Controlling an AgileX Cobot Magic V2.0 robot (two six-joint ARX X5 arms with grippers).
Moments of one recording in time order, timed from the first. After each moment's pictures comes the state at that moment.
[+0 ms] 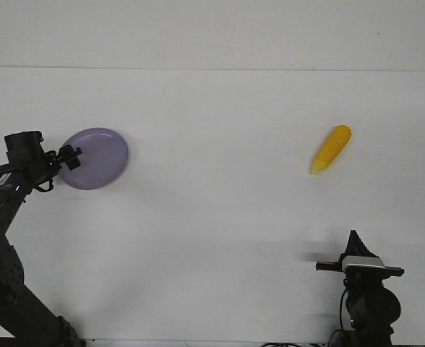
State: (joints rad) left arm 0.29 1.80 1.24 -0.19 0.15 -0.21; right arm -0.03 0.00 0.02 -0.11 0.06 -0.04
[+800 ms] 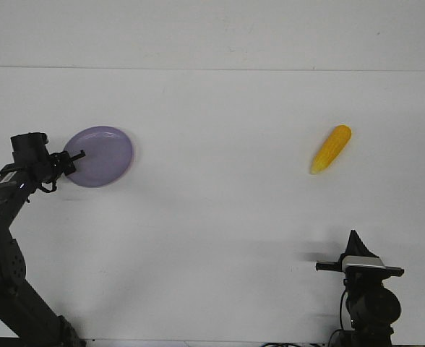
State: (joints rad) left arm 0.28 1.84 1.24 -0.17 0.12 -0.20; right arm -0.03 0.00 0.02 -0.11 0.06 -0.04
